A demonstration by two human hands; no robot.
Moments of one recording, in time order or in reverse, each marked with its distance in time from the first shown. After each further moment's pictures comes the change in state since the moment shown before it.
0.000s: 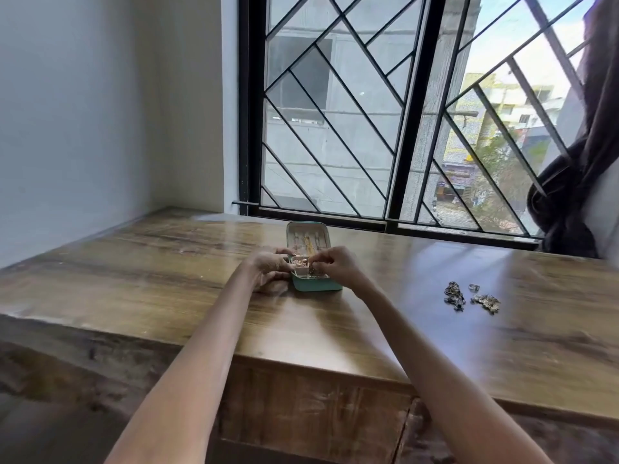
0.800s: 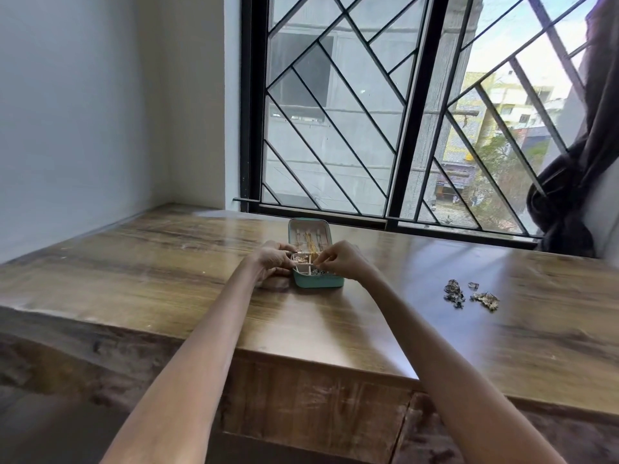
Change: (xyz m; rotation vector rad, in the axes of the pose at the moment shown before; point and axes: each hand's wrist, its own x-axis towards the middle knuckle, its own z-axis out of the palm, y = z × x) left_hand -0.008 0.003 0.005 0.099 0.007 0.026; right_hand 0.002 -0.005 -0.014 -0.132 -0.107 0.042
